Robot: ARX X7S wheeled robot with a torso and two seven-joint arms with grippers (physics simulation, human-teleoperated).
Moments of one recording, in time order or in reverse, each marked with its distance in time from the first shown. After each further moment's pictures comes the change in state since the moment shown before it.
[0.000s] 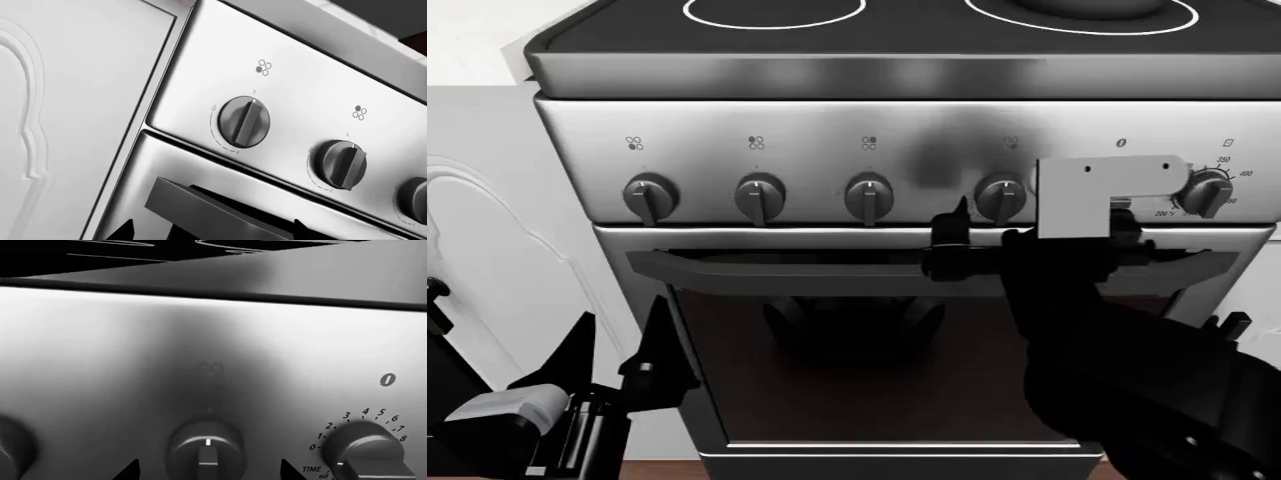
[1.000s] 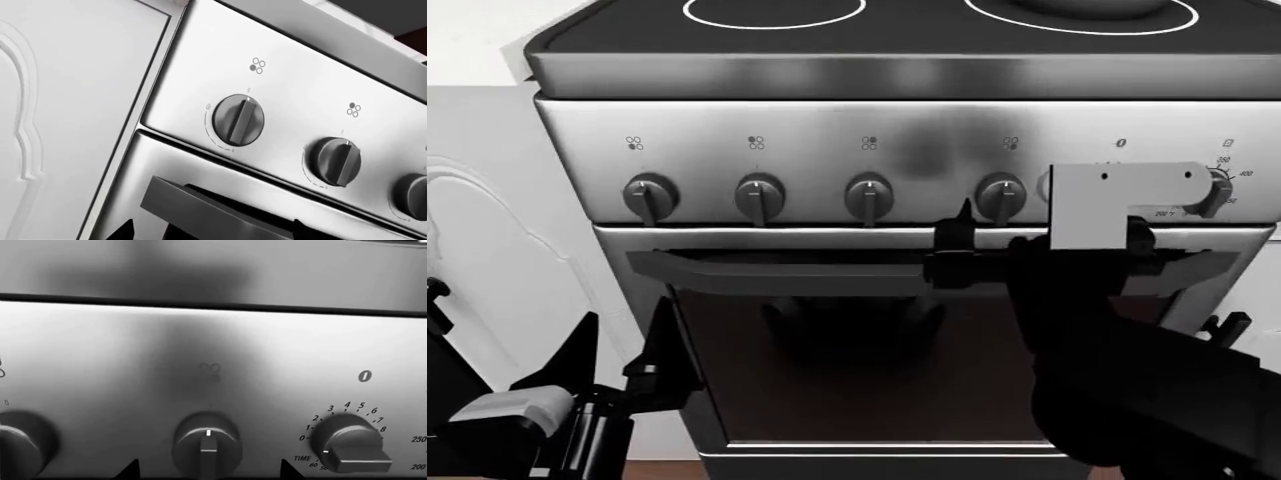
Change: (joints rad) left arm -0.001 -0.001 0.009 0.001 0.014 0.002 -0.002; right arm -0.023 -0.012 0.066 -0.089 0.080 0.063 0.074
